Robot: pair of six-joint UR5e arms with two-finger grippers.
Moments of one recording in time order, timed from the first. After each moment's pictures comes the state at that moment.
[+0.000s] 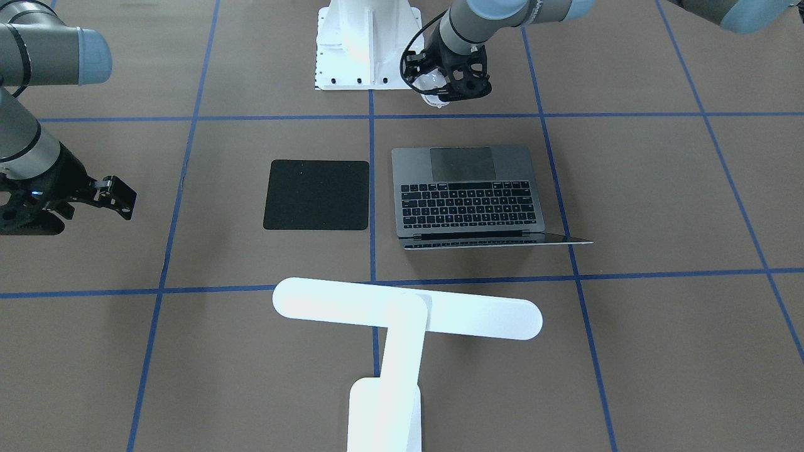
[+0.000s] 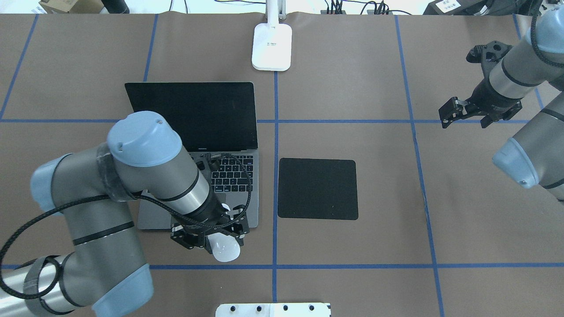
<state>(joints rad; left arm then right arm) -0.46 -2.13 -1.95 -1.51 -2.28 -1.50 1.00 -1.34 1.85 -1.63 2.16 0.74</state>
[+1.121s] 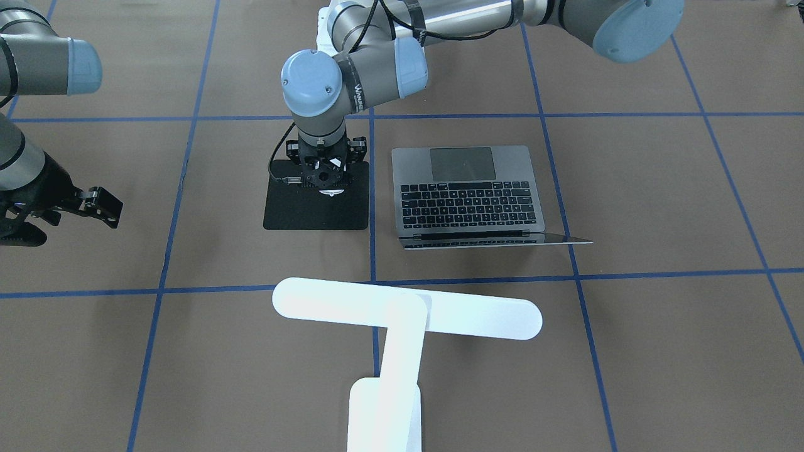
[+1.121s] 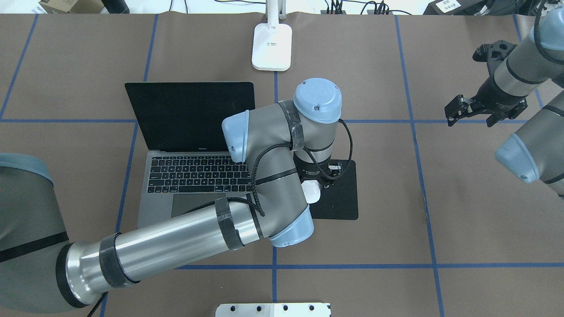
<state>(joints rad) -0.46 -2.69 -1.20 -1.51 -2.10 -1.24 1.01 -1.34 1.81 -1.62 2.16 0.74</state>
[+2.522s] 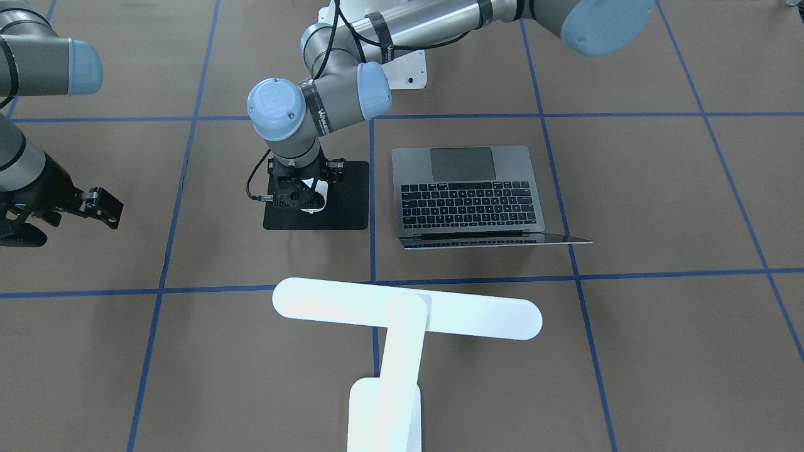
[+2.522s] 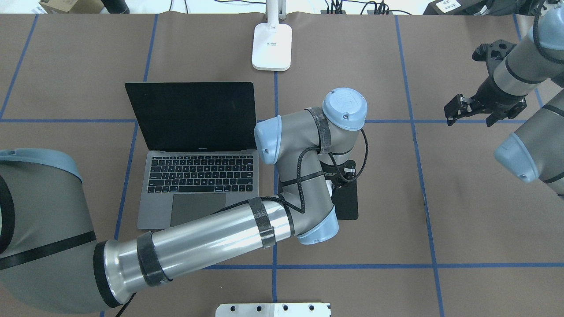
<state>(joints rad) -0.44 -2.80 -0.97 -1.61 -2.04 -1.18 1.01 -1.34 1.81 -1.62 2.16 0.74</state>
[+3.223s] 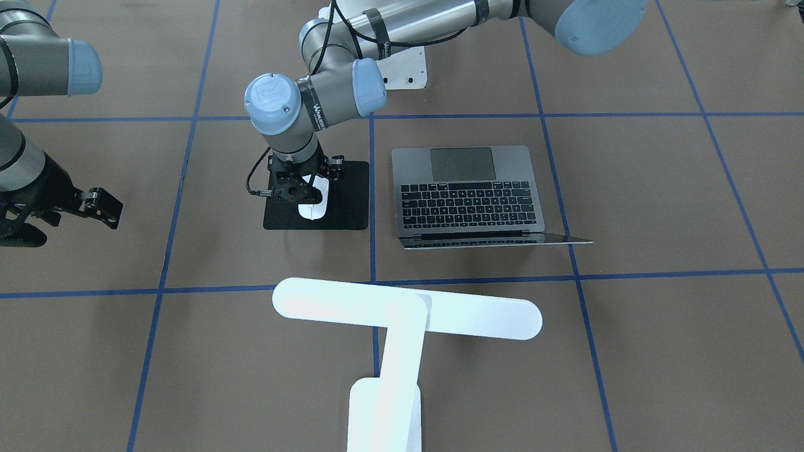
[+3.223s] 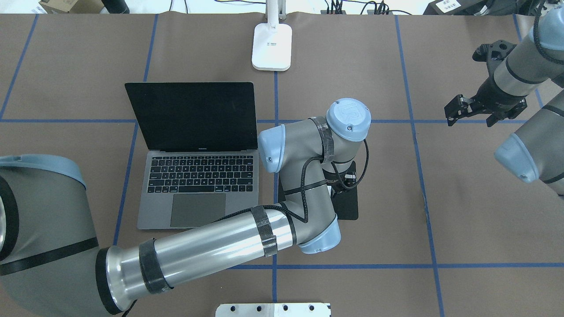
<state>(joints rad) -0.42 -2.80 -0.97 -1.60 -2.00 -1.19 1.01 -1.34 1.81 -1.62 2.16 0.74</state>
